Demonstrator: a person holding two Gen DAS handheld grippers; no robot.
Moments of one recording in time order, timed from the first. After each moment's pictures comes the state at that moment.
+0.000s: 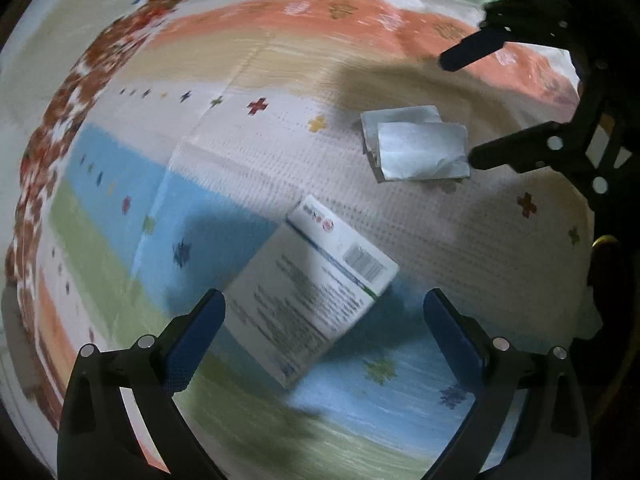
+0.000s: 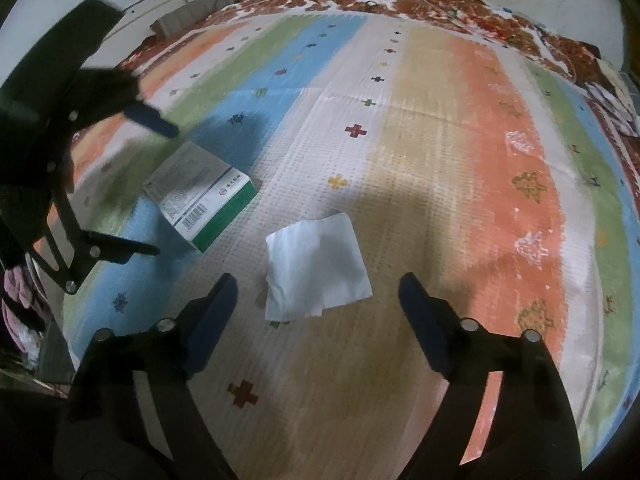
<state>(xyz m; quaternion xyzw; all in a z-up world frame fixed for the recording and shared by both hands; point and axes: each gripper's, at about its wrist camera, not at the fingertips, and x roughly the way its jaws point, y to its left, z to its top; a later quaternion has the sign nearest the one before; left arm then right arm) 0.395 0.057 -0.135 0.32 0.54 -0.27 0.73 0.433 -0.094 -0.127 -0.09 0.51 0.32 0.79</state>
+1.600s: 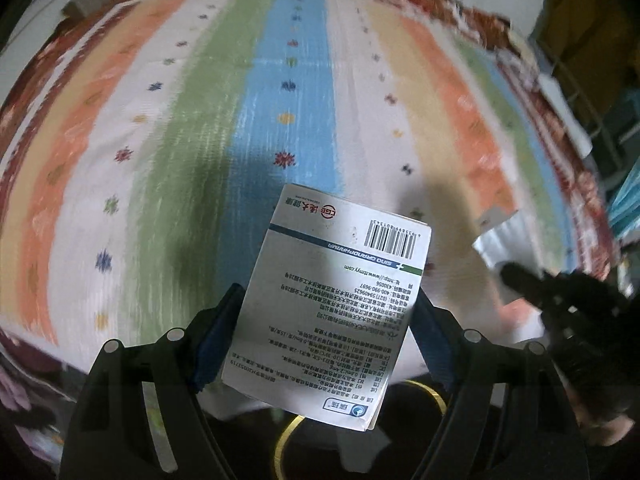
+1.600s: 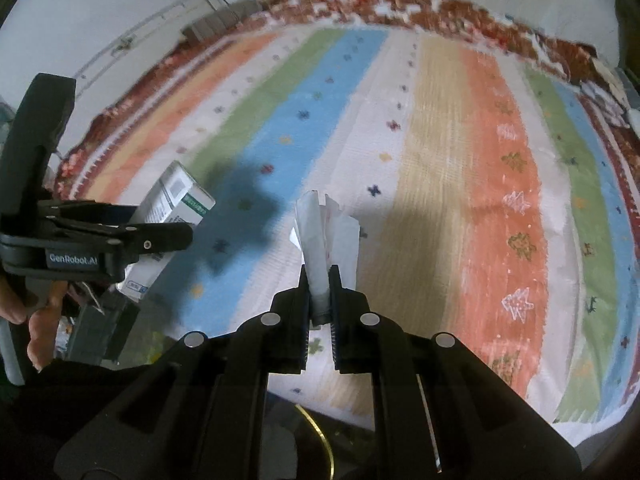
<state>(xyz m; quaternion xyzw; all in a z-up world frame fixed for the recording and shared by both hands) 0.247 0.093 -0.070 -0.18 0.56 0.03 0.81 0.329 -0.123 -0.035 -0.07 0.50 0.34 0.79</state>
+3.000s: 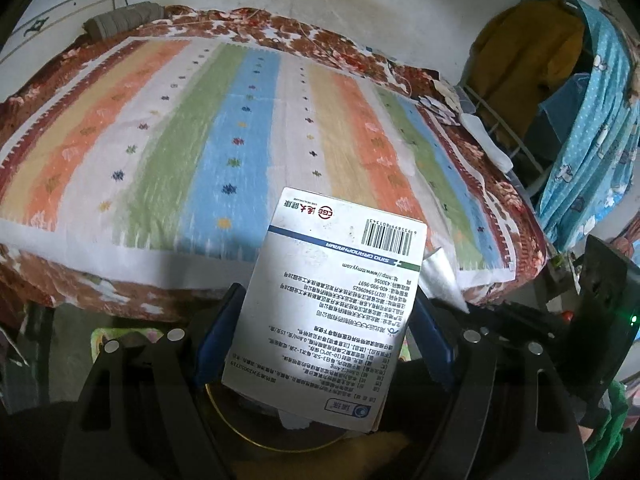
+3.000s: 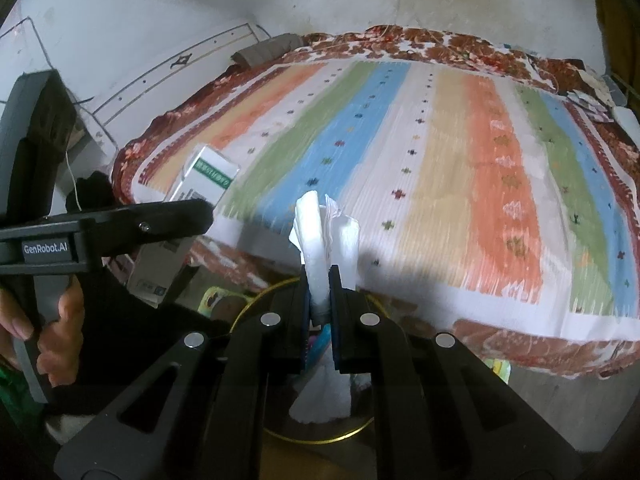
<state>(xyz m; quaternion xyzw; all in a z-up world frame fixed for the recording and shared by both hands) 0.054 0.007 -0.021 -0.21 0.43 -0.01 0.88 0.134 -0.199 0.006 -0.04 0.45 0.38 0.81</state>
